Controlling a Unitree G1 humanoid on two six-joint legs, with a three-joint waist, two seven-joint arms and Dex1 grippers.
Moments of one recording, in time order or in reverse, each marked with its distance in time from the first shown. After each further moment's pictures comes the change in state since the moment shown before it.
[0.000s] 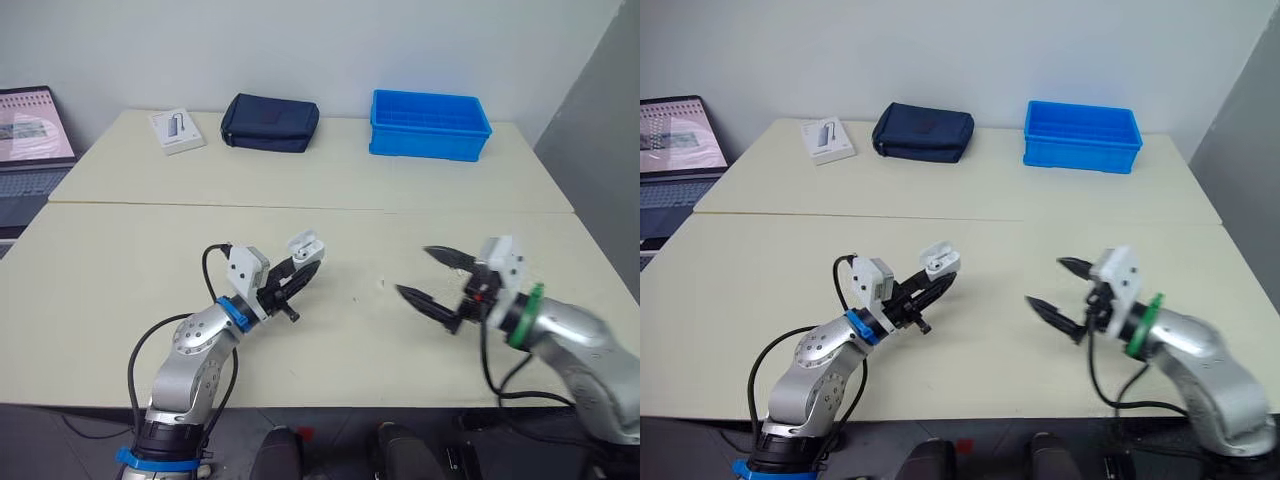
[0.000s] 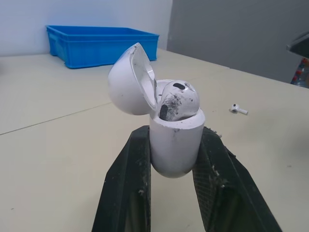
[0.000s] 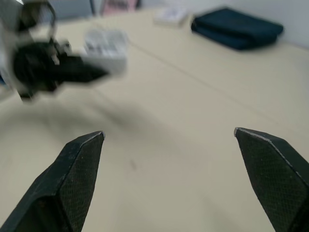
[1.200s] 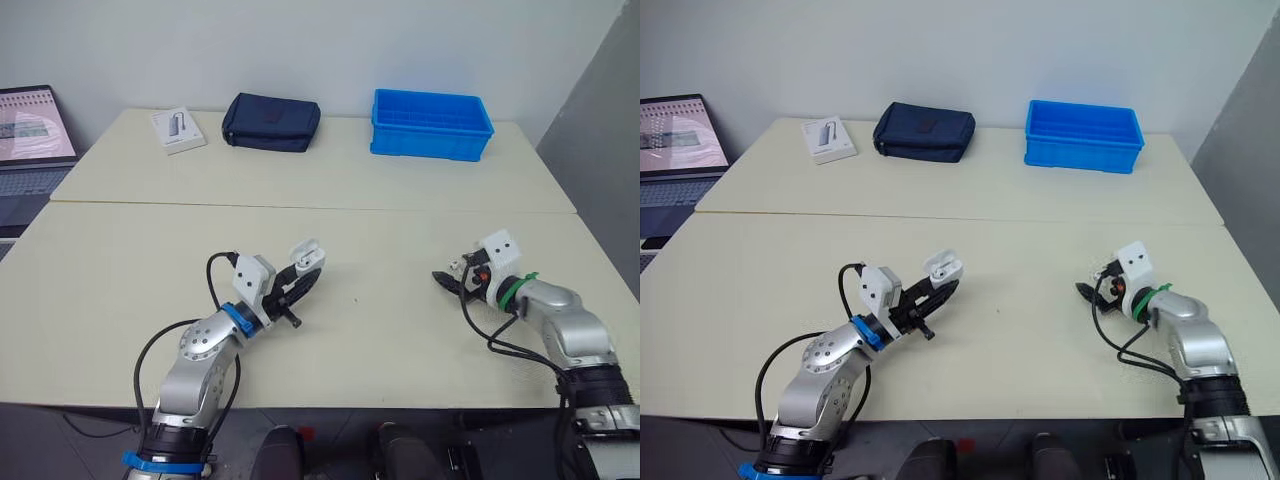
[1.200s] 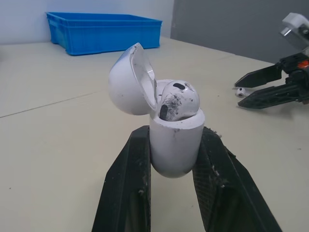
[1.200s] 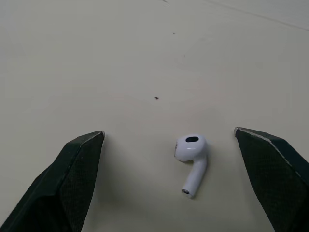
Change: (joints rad) left arm 0.033 -0.014 -0.028 0.036 0.043 -0.049 0.004; right arm -0.391 0.177 0.159 0.801 -0.307 -0.129 -0.119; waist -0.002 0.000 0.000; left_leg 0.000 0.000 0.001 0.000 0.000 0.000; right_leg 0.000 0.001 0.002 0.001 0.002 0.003
